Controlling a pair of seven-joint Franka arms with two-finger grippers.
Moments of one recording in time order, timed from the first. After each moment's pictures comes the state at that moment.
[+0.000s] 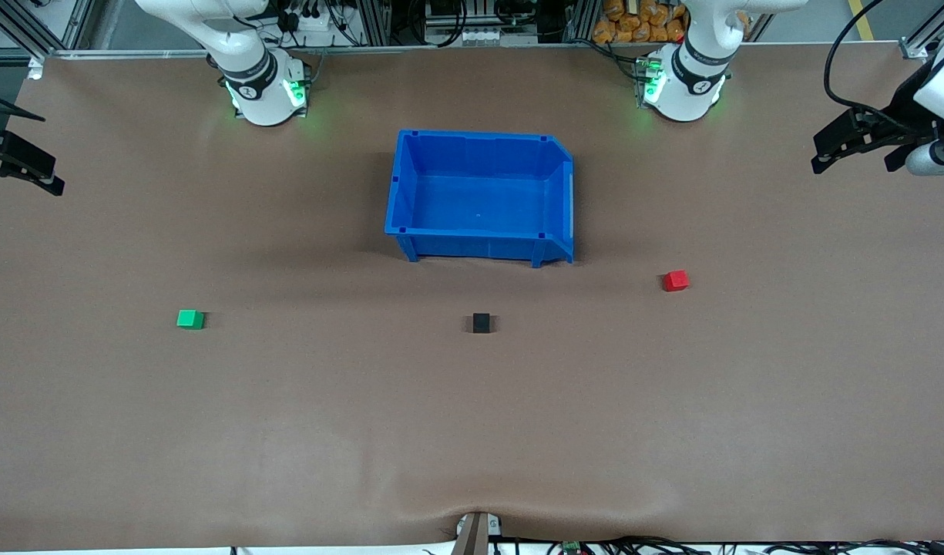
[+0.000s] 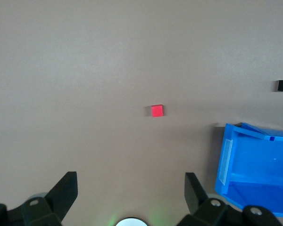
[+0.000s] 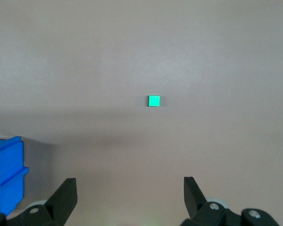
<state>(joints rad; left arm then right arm) -0.11 -0.10 0.01 -1.59 0.04 1.51 -0.11 0.01 0.02 -0.06 -1.43 -0.02 1.43 -0.09</state>
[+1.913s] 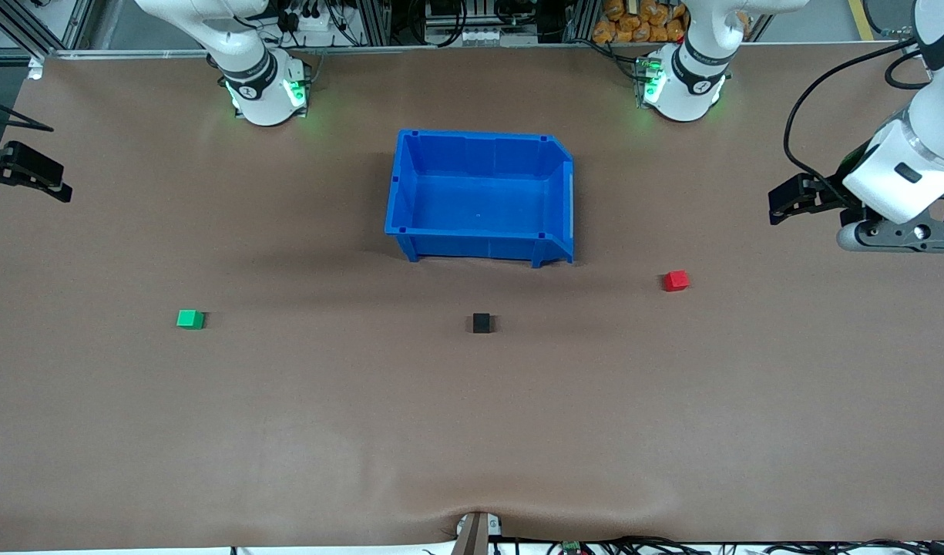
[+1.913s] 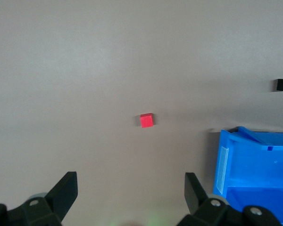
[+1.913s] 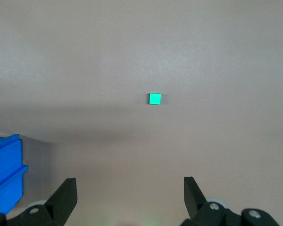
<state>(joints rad) -0.14 0.12 -0.02 -1.44 0.04 1.51 -0.11 0.01 0.04 -0.06 -1.43 -0.02 1.43 -0.09</state>
